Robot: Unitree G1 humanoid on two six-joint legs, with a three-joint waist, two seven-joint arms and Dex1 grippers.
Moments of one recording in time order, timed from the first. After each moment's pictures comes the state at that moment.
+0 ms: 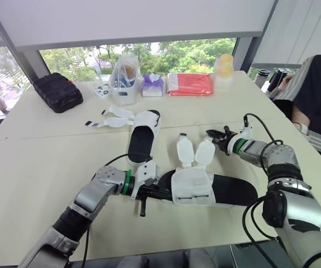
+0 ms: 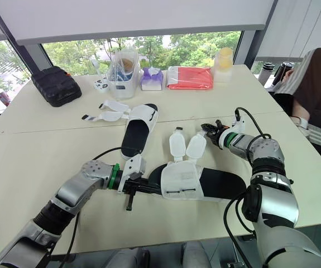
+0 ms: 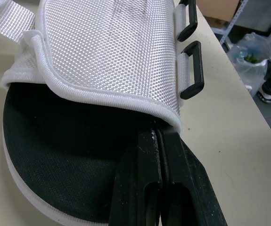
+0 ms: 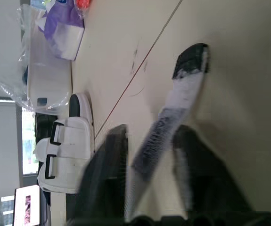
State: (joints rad) left arm -0.43 0.47 -0.39 -0.02 -0.27 0.38 -1.16; right arm -0.94 -0.47 -0.44 0.96 0.92 0.93 0.24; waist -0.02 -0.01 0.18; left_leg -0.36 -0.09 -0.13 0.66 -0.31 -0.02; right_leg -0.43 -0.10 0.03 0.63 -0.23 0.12
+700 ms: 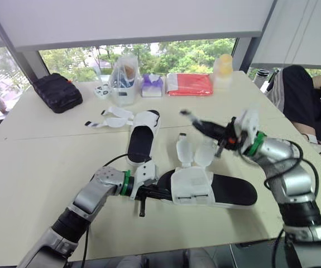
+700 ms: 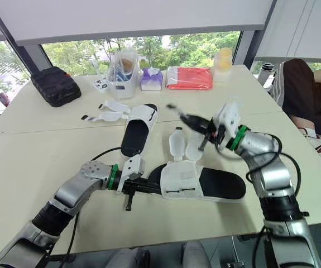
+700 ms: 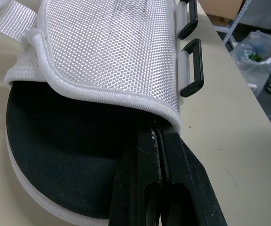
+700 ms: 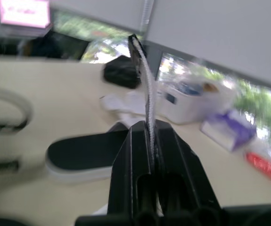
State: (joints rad) left arm -0.43 0.48 -0.38 -0.03 -0.26 0.38 -1.16; right arm -0.42 -0.62 -0.01 -0.13 0.31 -0.06 0.94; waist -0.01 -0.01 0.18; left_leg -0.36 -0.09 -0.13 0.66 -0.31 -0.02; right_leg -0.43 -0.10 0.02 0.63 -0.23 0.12
